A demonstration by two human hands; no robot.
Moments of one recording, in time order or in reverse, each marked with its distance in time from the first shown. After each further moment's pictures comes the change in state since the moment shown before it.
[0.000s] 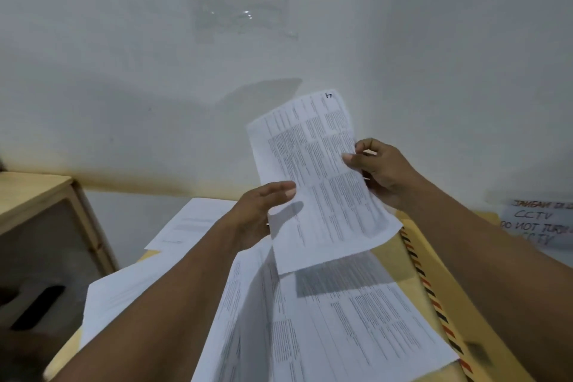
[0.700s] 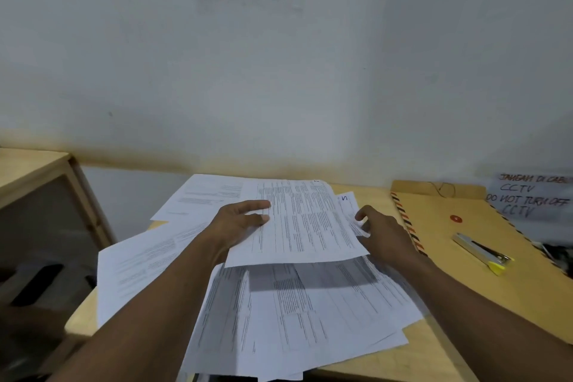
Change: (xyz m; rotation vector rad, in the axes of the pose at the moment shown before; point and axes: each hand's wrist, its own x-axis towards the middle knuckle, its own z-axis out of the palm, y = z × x) left_hand -0.050 -0.057 -0.047 0.211 0.182 -0.025; right_hand -0.091 0.139 -0.013 -1.248 0.131 0.150
